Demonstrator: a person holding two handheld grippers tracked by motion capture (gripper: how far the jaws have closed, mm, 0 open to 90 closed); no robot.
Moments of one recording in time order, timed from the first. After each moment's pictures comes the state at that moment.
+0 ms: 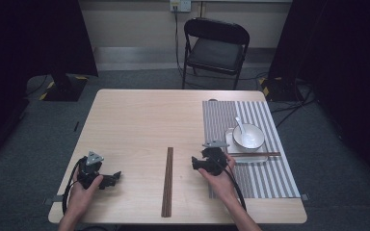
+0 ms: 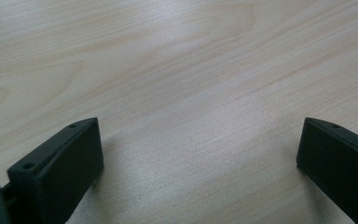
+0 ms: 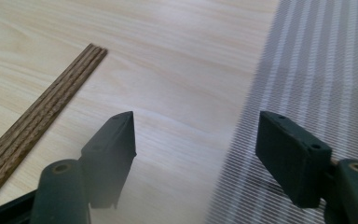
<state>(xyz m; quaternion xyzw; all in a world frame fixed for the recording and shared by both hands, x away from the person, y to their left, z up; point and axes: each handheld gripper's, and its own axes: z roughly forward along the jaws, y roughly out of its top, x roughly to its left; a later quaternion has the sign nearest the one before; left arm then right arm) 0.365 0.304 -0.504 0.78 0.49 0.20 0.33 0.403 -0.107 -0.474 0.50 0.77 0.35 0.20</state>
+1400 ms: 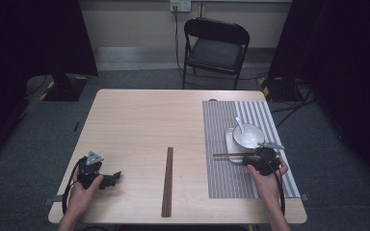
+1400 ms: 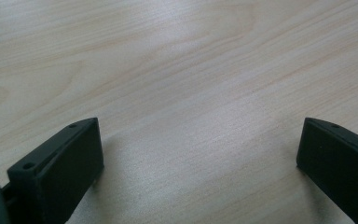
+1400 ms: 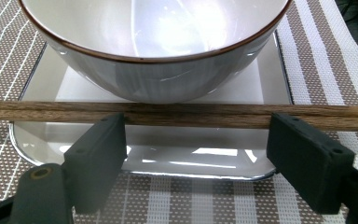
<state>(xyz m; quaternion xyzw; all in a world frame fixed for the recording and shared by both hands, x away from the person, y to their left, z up) 0.365 0.303 -0.504 0.78 0.49 0.20 0.33 0.403 -0.259 -0.479 0.63 0.67 0.27 0.28</state>
